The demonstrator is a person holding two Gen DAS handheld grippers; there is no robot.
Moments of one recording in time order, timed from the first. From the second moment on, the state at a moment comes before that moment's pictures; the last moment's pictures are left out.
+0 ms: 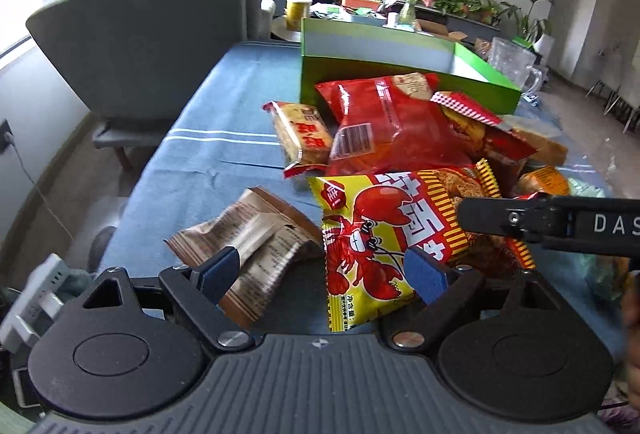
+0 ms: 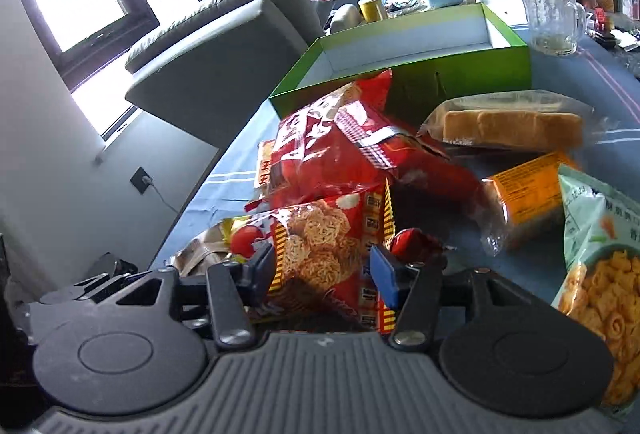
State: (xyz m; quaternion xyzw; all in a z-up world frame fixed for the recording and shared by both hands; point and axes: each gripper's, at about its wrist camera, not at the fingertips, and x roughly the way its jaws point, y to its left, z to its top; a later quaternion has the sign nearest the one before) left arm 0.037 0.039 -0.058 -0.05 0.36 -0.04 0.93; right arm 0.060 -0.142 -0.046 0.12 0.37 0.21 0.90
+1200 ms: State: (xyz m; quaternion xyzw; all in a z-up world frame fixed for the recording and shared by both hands) left arm 0.036 0.030 -0.062 -0.09 0.38 -0.13 0.91; right arm 0.063 -0.133 -0.051 0.07 0.38 0.26 0.88
